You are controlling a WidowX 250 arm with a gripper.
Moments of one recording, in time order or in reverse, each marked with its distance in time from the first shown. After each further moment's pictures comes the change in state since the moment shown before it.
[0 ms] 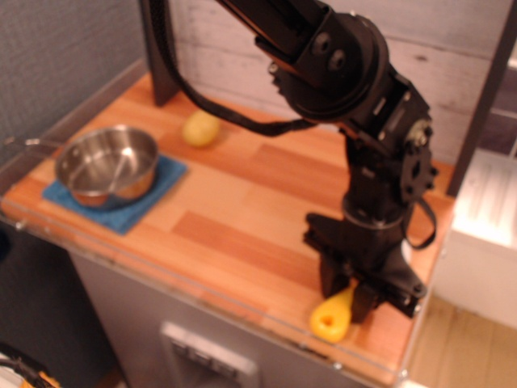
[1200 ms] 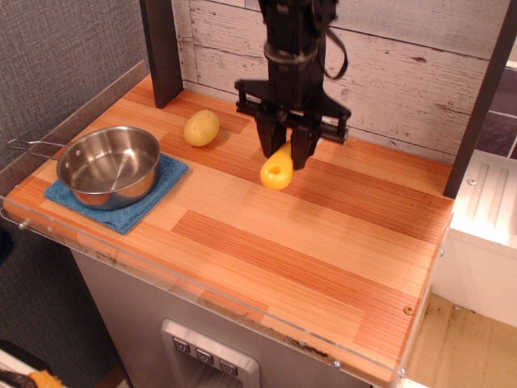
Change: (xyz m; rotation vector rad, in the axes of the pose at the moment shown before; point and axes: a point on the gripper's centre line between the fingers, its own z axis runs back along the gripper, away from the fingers) arm 0.056 0.136 0.056 0.082 -0.118 0.328
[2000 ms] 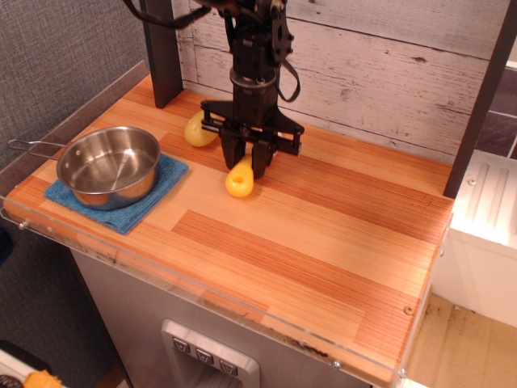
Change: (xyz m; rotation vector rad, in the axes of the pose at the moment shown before) arm 0.006 0.048 -0.044 0.057 0.060 0.117
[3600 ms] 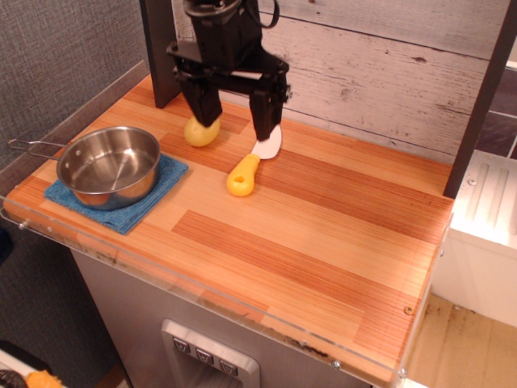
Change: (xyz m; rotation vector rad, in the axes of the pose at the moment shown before) arm -0.046 -0.006 0.096 -0.173 -0.105 -0.095
